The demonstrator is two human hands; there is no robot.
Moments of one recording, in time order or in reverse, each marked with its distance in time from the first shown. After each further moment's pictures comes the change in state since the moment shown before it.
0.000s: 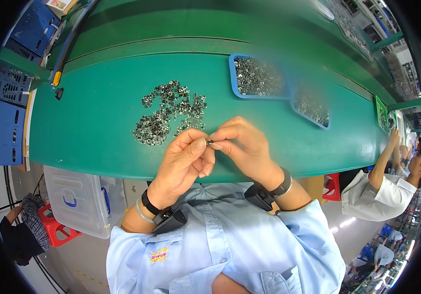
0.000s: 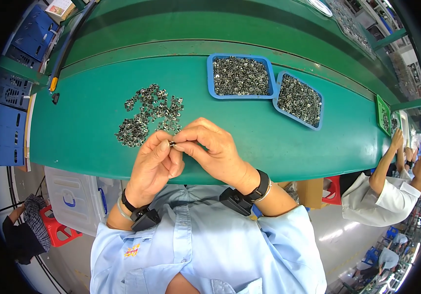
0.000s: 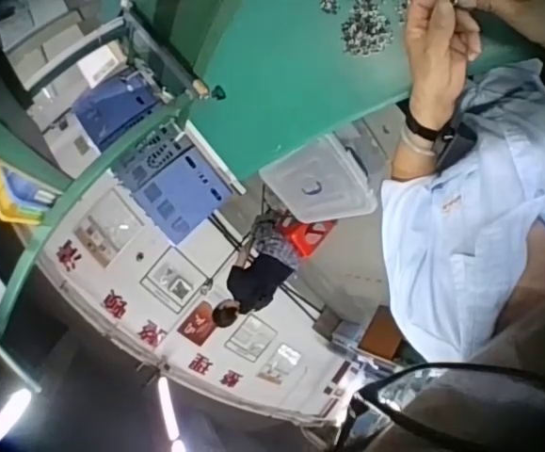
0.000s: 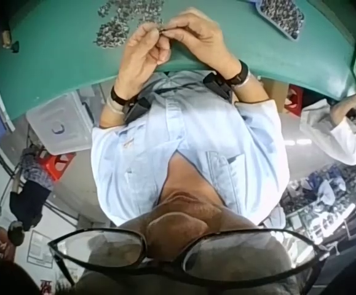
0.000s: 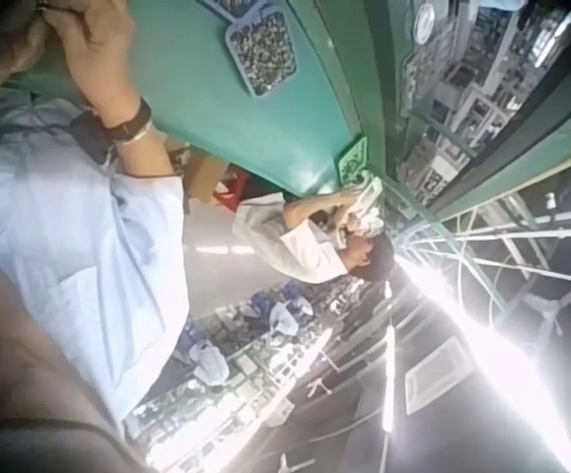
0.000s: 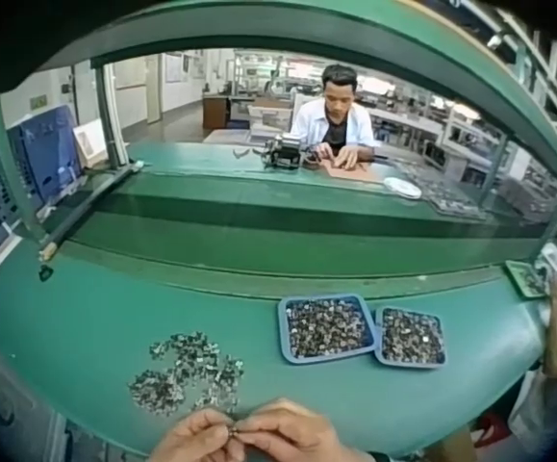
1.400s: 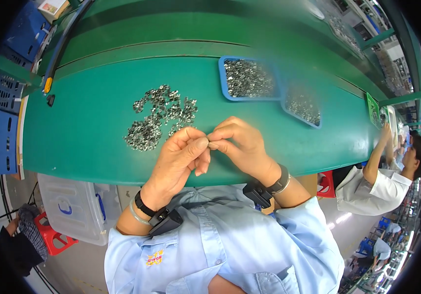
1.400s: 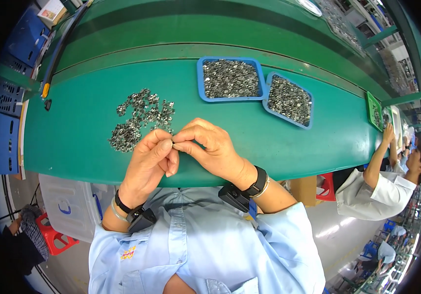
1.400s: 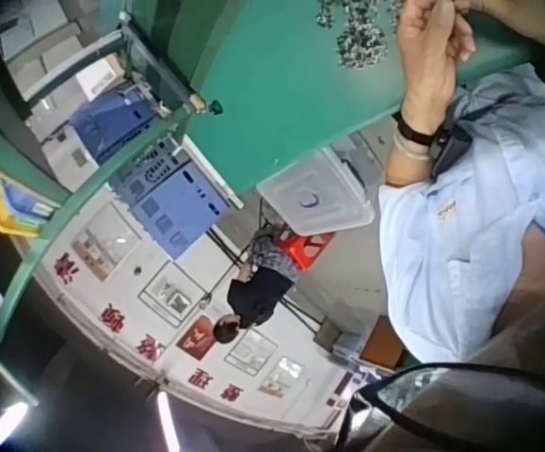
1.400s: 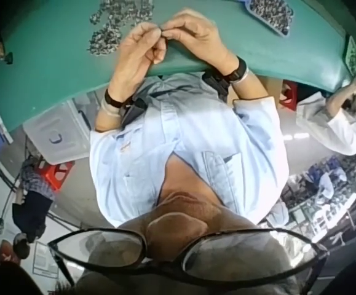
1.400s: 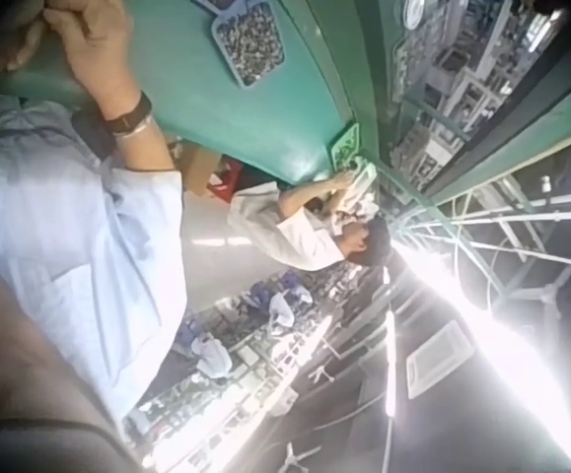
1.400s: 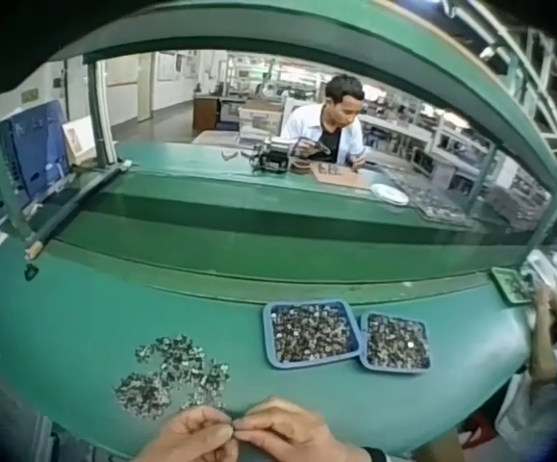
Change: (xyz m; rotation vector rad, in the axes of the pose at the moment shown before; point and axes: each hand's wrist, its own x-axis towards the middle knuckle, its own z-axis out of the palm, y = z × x) left_hand 0.009 0.010 0.004 0.217 0.017 -0.074; right_hand 0.003 0.008 -0.013 -0.103 -0.008 -0.008
